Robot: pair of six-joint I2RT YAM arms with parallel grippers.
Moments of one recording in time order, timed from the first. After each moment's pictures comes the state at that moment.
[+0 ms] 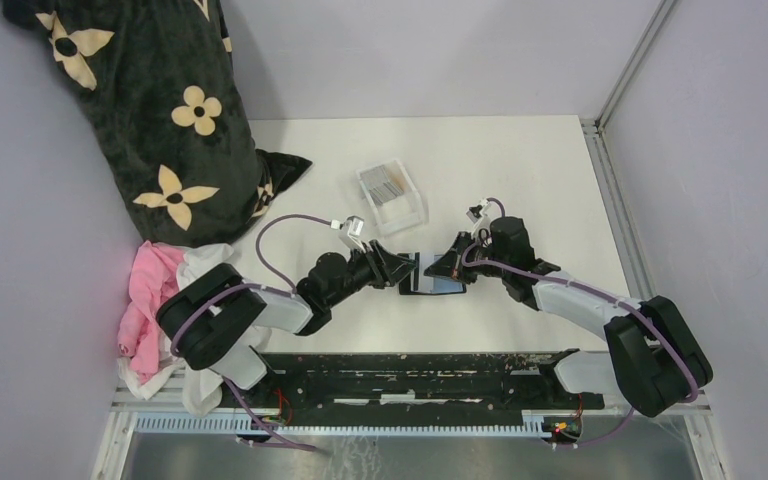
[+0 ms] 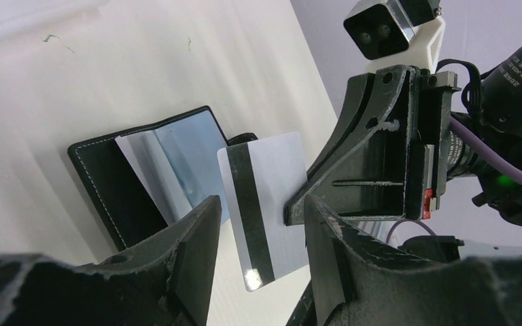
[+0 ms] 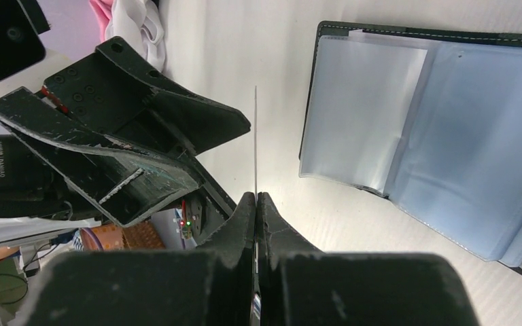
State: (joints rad) left arm -0.79 1.54 0.37 1.05 0.09 -0.89; right arm 0.46 1.29 0.51 0.23 -0.56 0.85
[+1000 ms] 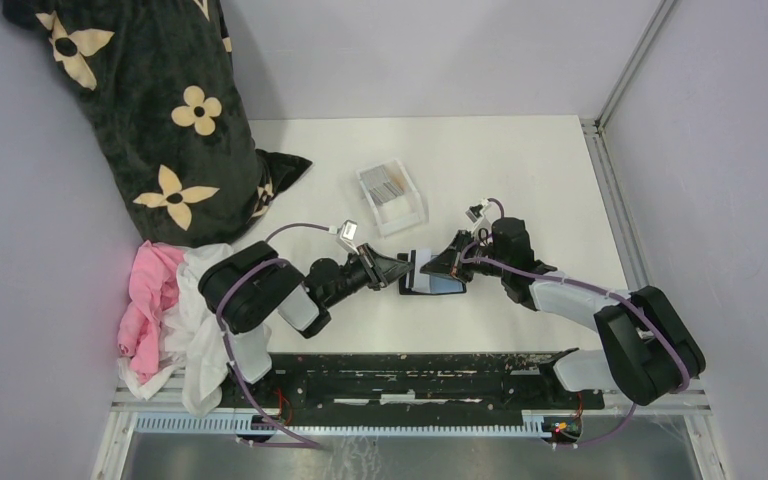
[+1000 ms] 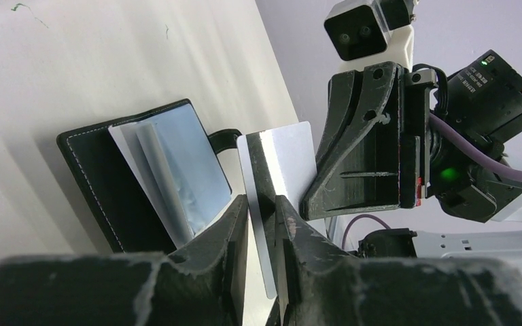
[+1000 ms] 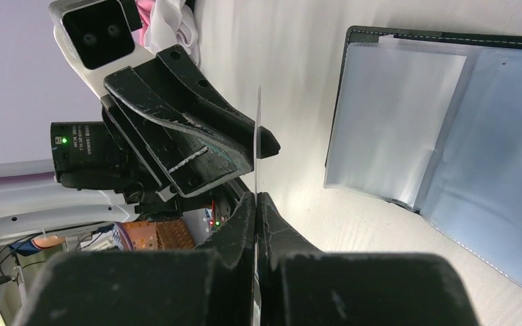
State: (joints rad) left arm -0.73 1.81 0.32 1.48 0.24 -1.07; right arm 0.46 1.34 0.48 0.41 -0.64 0.97
